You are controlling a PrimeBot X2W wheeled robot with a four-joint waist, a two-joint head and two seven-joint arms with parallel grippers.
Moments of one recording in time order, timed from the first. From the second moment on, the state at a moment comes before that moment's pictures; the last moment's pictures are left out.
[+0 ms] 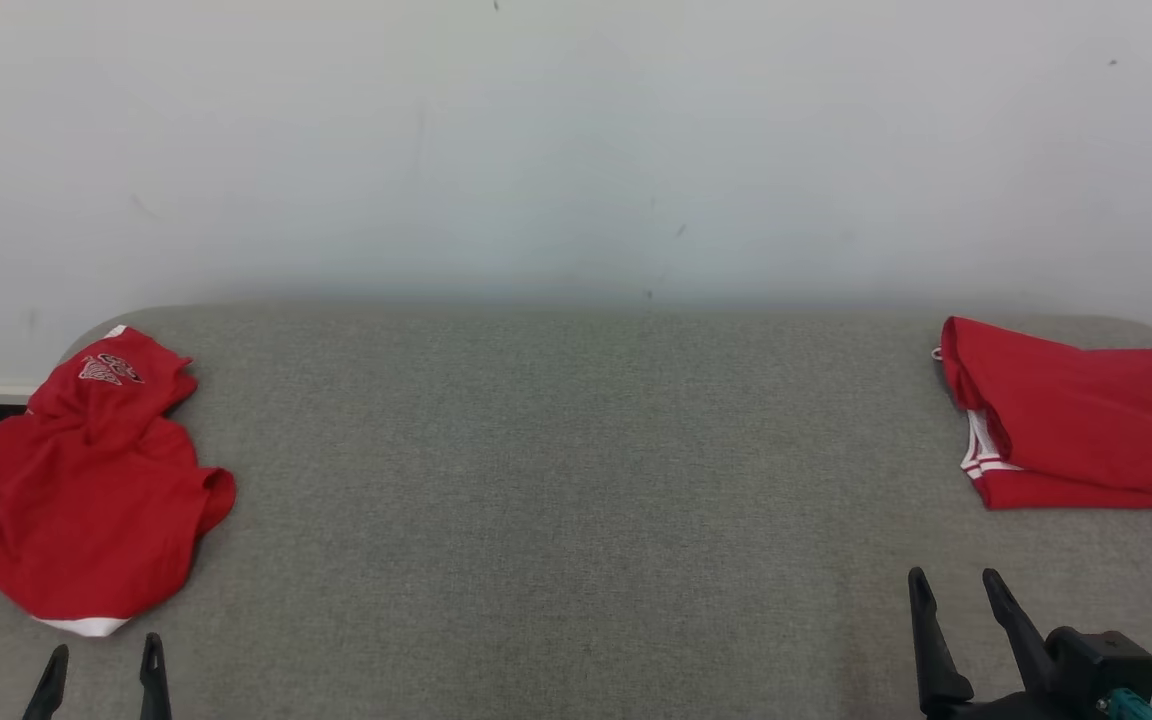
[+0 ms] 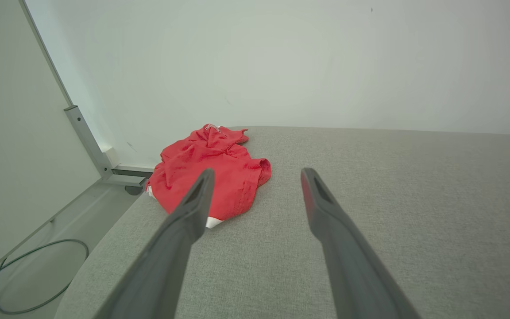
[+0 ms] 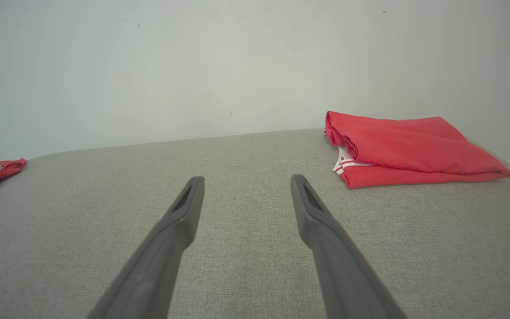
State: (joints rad) left arm 0.17 0.42 -0.10 -0.03 -0.40 0.18 -0.11; right arm 0.07 -0.05 -0.11 0.10 0.15 0.13 -0.05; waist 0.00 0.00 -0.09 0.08
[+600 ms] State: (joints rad) left arm 0.17 0.44 -0.08 -0.05 -0.41 0.21 -0.10; right arm 0.09 -0.05 -0.12 0.14 0.17 0.13 -0.07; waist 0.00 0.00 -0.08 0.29
